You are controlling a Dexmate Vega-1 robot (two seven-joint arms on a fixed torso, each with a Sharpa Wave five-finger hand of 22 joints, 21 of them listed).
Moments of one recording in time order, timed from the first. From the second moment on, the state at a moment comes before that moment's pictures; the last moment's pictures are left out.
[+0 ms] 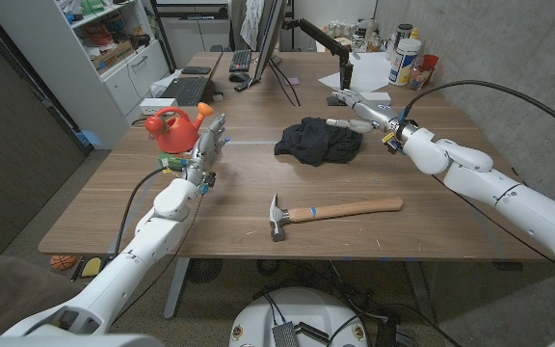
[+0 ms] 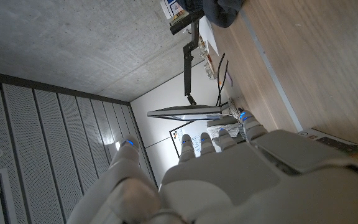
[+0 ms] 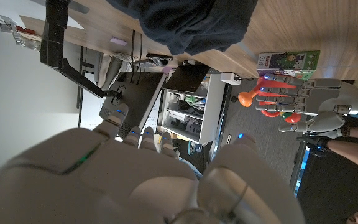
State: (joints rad) left arm 0.93 0.48 0.27 -1.38 -0.42 -0.33 0.01; left_hand 0.08 0.02 0.41 -0.12 0.17 -0.04 -0.12 0.19 0.18 -0.15 -0.01 0.20 0.20 -0.17 0.05 0.18 0.18 -0.03 0.21 0.19 0.18; right arm -0.59 -0.84 -0.63 -1.51 -0.48 0.29 -0.14; right_hand 0.24 0.00 -0.02 -0.02 0.23 -0.09 -0.05 0.19 0.19 -0.11 0.02 0.19 0.19 -0.17 -0.01 0.19 0.19 0.04 0.06 0.18 0.17
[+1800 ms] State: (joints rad) left arm 0.94 0.50 0.25 -1.38 -0.44 -0.33 -0.02; left_hand 0.08 0.02 0.41 -0.12 0.17 -0.04 -0.12 0.19 0.18 -0.15 -0.01 0.21 0.20 -0.17 0.05 0.18 0.18 -0.03 0.21 0.19 0.18; right arm -0.40 -0.73 -0.76 -1.30 -0.61 0.40 -0.11; right_hand 0.23 -0.01 -0.04 -0.01 0.23 -0.10 -0.06 0.19 0.19 -0.13 0.01 0.19 0.19 -0.17 -0.03 0.19 0.19 0.03 0.06 0.18 0.17
